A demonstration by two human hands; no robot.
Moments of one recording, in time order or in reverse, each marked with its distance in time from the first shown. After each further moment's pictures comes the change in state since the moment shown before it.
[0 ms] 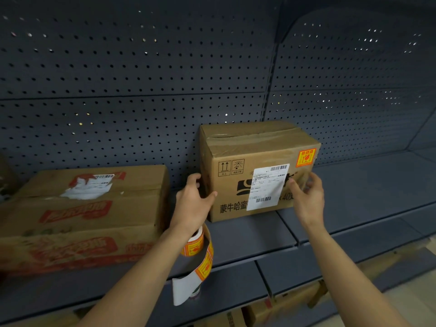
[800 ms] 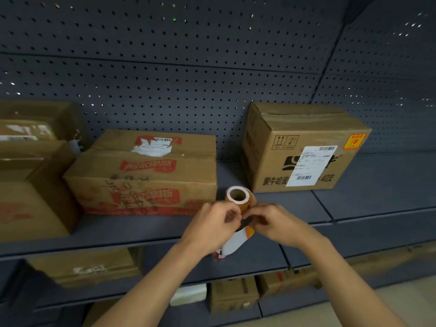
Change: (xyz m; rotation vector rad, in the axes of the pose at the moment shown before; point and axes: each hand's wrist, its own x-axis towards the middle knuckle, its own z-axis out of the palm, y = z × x) left_hand -0.109 -0.061 -0.076 0.159 -0.254 0.167; right_hand -0.165 -0.051 0.059 -0.602 -1.133 -0.586
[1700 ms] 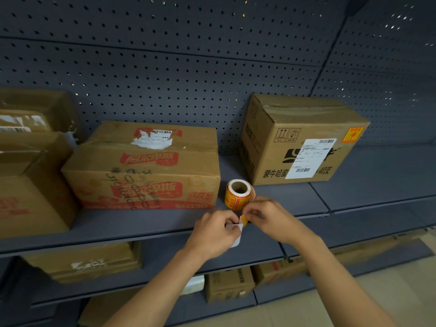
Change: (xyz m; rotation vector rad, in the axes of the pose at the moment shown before) left_hand -0.012 -0.034 0.022 -0.042 -0.121 -0.128; right_hand 0.002 -0.013 0.022 -0.016 0.094 0.094
